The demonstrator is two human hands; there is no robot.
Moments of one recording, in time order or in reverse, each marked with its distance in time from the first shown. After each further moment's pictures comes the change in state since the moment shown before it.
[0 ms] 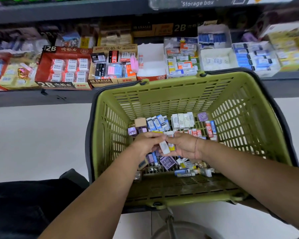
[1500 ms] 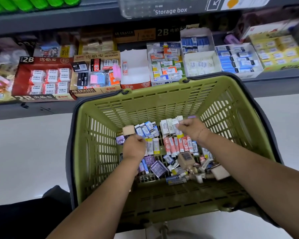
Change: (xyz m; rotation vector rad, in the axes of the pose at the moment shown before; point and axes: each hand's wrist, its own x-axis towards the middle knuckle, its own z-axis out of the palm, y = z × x) left_hand 0.033 0.001 0.016 0.638 0.370 0.233; right_hand -0.011 -0.044 -0.069 -0.542 0.602 -0.379
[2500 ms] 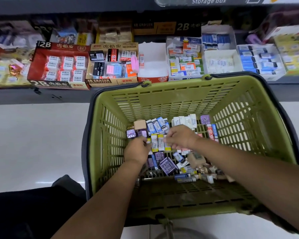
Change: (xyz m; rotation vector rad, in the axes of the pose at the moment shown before) left_hand -0.003 -0.044 -0.013 0.104 -0.039 0.041; right_hand -0.005 -0.011 0.068 -0.280 -0.360 0.010
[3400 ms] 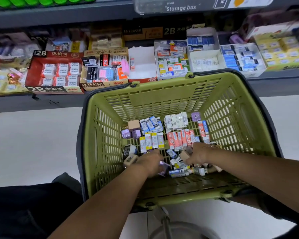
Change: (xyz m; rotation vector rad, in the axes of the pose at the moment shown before) left_hand -0.033 0.024 0.033 0.578 -0.544 0.422; right_hand -0.062 0.052 -0.025 -0.626 -0.100 0.393
